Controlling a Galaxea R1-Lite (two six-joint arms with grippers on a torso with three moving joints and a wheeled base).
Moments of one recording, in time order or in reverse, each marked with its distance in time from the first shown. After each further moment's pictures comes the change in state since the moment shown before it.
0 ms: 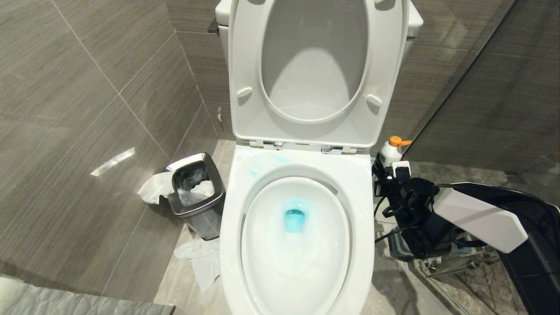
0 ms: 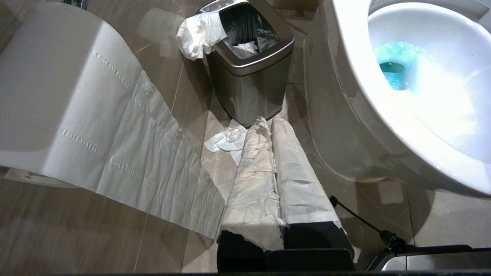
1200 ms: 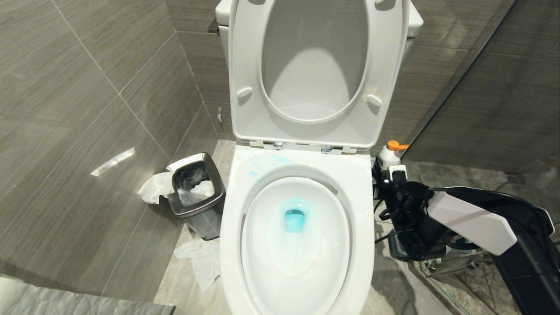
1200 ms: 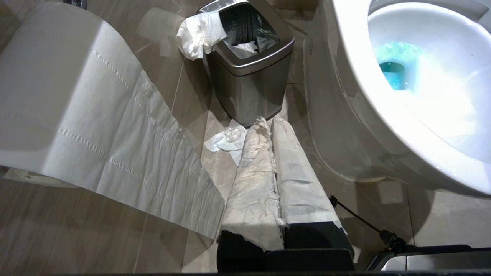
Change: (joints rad) left arm 0.000 0.000 0.000 0.000 0.000 0.000; right arm 0.007 0.040 -0.027 0.000 -0.025 0.002
